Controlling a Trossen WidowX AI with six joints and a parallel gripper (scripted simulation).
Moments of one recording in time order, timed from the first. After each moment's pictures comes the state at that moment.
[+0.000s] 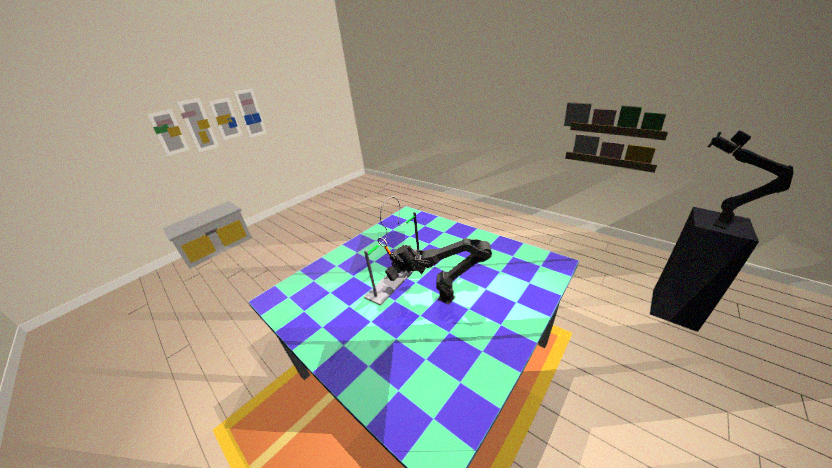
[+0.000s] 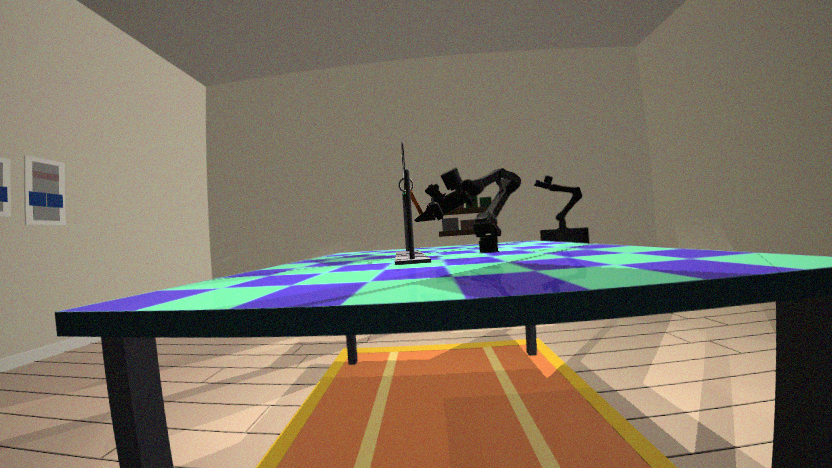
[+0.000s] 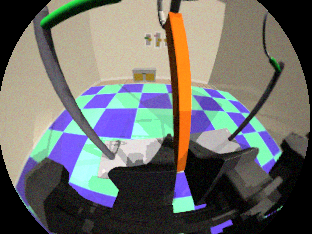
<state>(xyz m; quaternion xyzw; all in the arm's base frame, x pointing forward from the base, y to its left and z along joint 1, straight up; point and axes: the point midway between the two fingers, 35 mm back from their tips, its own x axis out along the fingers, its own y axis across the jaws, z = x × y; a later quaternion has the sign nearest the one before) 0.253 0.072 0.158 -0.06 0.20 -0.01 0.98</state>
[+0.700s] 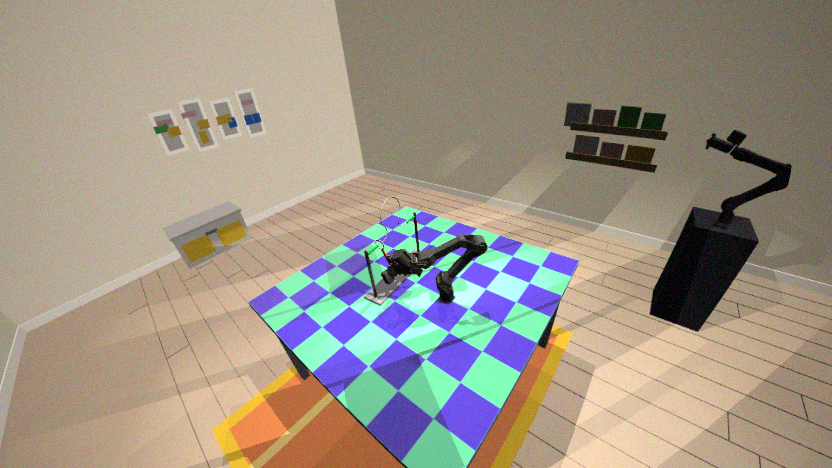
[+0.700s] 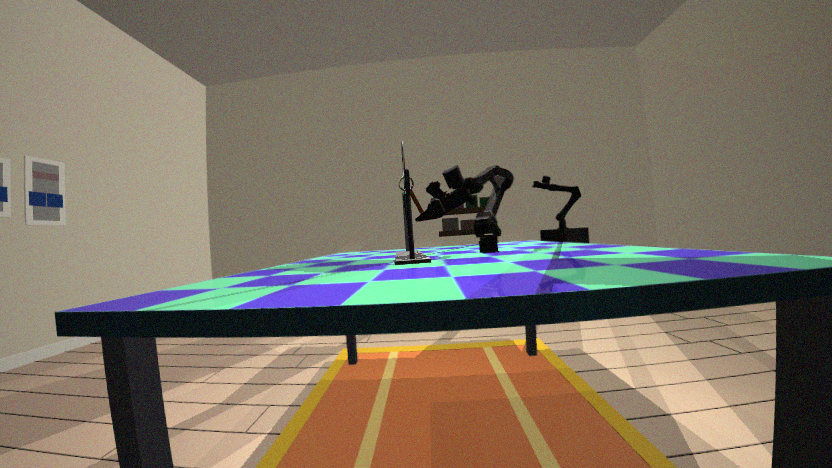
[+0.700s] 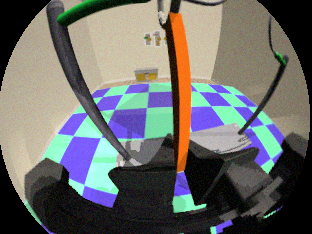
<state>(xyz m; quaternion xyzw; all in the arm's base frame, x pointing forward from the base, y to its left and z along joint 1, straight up) 0.249 0.103 0.157 -0.02 0.21 0.00 0.98</state>
